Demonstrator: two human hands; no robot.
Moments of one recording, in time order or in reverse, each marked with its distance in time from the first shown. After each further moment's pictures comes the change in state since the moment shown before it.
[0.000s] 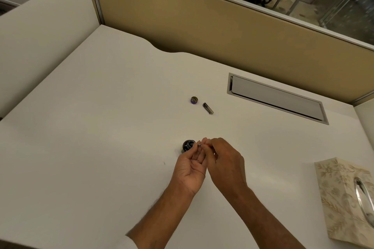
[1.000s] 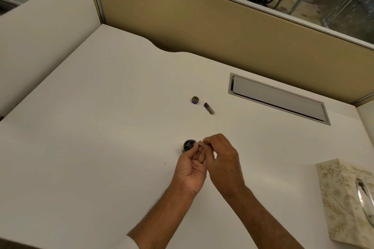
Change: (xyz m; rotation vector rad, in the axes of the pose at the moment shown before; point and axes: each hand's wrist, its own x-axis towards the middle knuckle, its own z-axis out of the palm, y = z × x) left_hand 0.001 -0.002 0.001 0.049 0.016 0.035; right_hand 0.007 -0.007 0.005 0.139 -0.006 -0.060
